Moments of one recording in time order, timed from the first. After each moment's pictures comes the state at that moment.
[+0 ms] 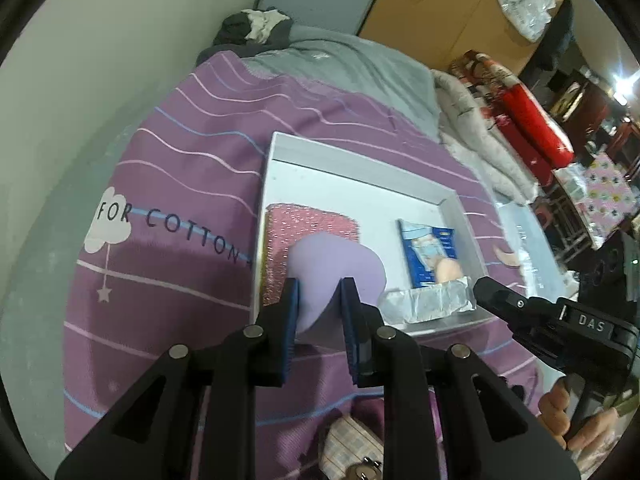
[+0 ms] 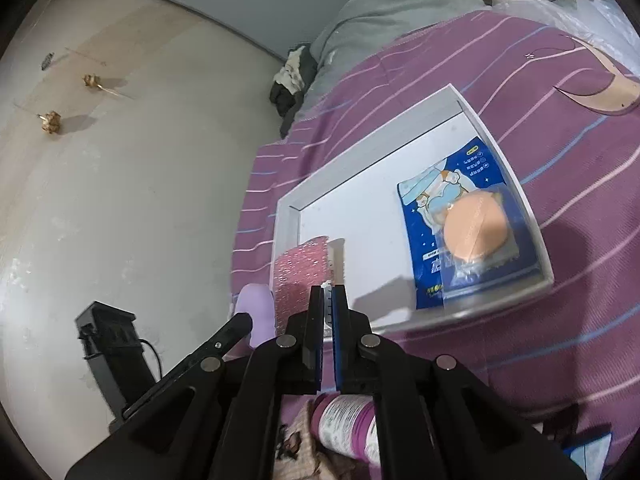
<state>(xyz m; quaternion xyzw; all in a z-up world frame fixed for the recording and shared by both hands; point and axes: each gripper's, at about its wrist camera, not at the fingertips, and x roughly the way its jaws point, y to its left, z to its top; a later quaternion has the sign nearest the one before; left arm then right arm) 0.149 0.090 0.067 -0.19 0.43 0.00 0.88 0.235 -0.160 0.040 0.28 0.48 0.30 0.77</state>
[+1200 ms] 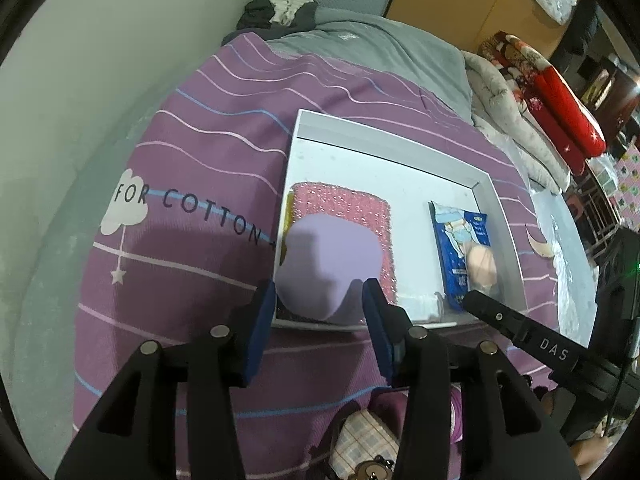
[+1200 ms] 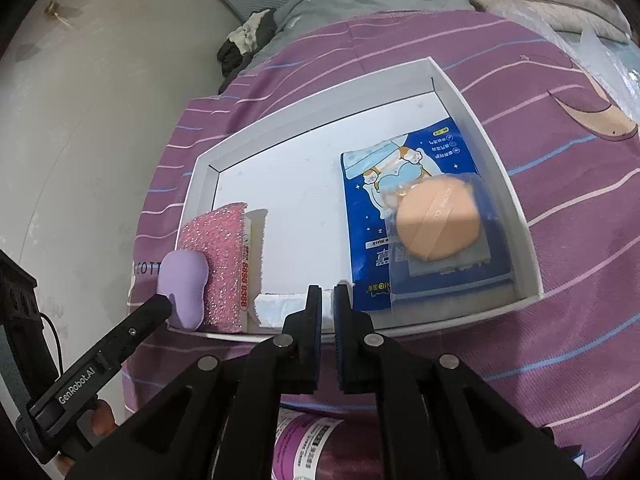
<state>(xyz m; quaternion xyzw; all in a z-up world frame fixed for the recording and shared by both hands) 0.151 0.082 0.061 -0.17 0.46 0.05 0.87 0.240 -0.127 0.017 0.14 0.53 0.22 0.81</state>
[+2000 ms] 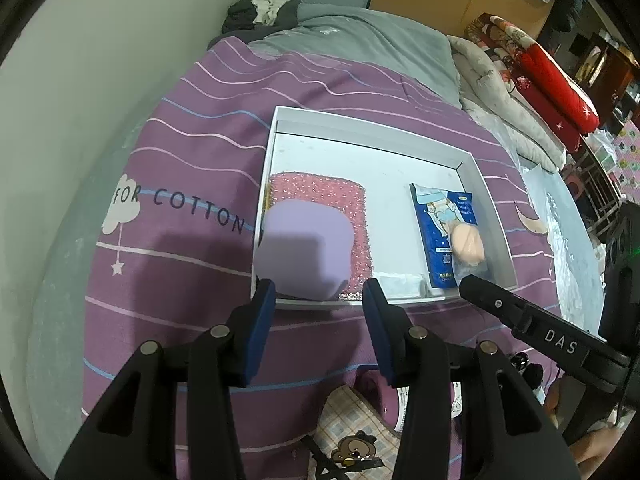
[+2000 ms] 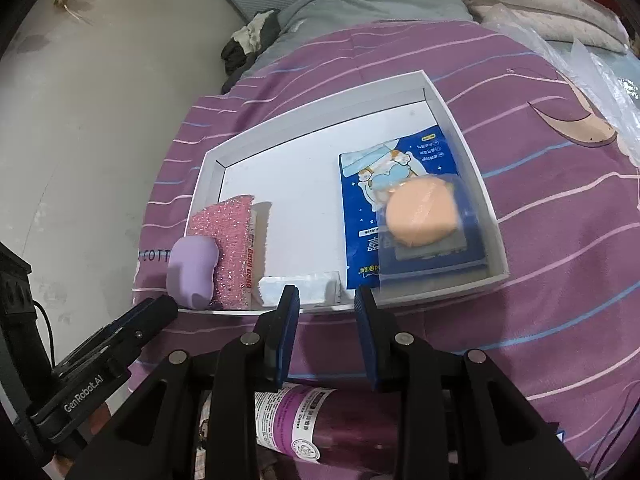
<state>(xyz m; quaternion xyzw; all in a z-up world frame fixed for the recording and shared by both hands) 0.144 0.062 0.072 -0.13 0.48 0.04 0.87 0.228 -0.136 0.031 0.13 0.53 0.21 0.81</state>
